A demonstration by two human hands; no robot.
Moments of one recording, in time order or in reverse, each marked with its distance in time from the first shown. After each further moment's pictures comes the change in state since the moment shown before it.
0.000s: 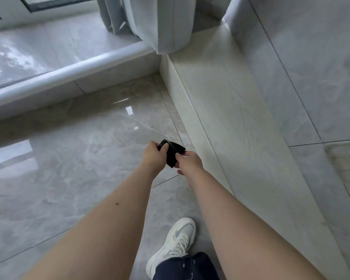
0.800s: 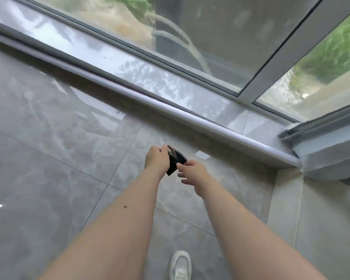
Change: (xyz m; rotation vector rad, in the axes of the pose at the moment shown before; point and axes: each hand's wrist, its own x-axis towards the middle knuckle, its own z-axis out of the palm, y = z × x) left_hand -0.188 -0.120 -0.387 -0.581 0.666 -0.240; right_hand -0.296 -0.079 0.296 -0.653 -0.537 -0.378
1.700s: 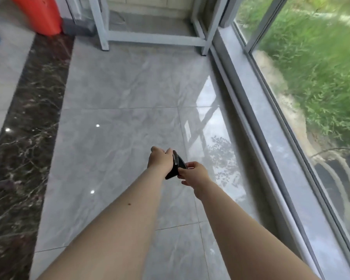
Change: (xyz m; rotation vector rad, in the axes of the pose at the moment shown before) left_hand -0.063 -0.219 -0.478 -0.699 0.636 -0.350; right_hand -0.206 -0.083 0.476 -0.747 -0.484 -0.365
